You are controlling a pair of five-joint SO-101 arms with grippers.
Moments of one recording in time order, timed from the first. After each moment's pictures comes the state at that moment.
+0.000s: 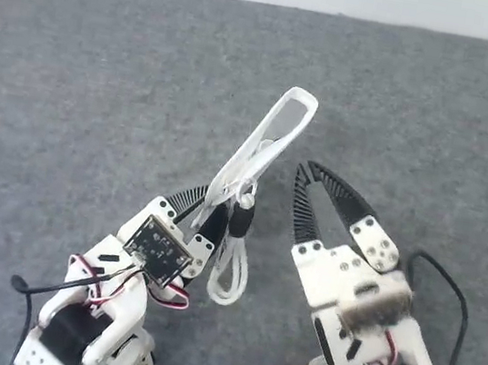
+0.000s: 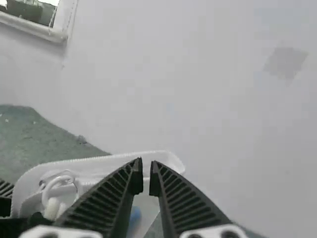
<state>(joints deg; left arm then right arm) 25.2 -103.5 79.0 56.8 -8.4 -29.1 -98.7 65.6 36.0 15.4</state>
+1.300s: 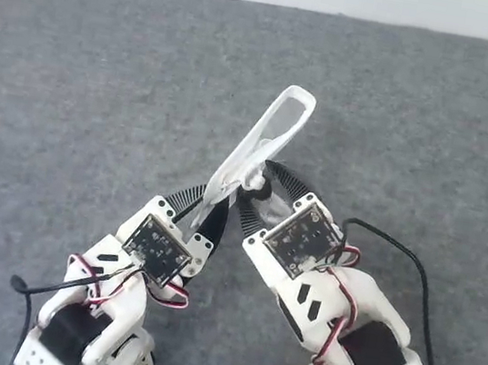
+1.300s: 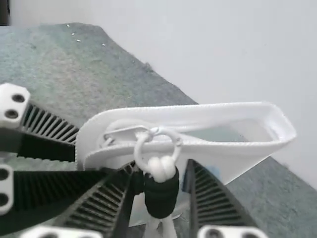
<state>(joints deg) 24.9 -103.5 79.0 56.8 -8.4 -39.7 -78.9 61.9 39.9 15.4</state>
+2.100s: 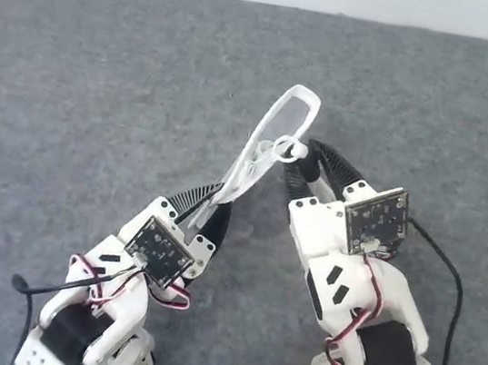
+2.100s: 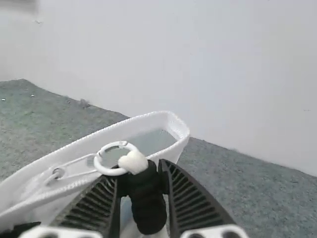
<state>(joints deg) 25.0 -103.5 78.9 57.1 -8.4 -23.1 -79.9 61.2 33.9 3.1</state>
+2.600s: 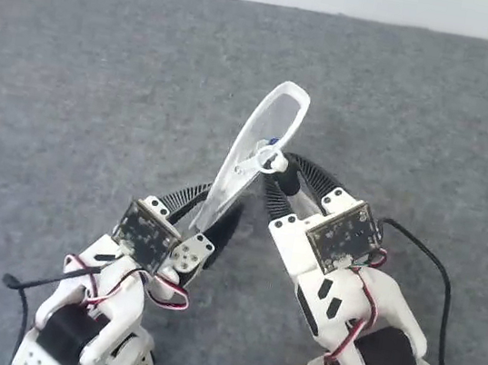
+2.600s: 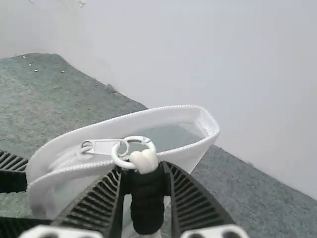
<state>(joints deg) 24.1 -103.5 77.6 58.5 -0.8 -32.0 -81.3 60.0 38.7 12.2</state>
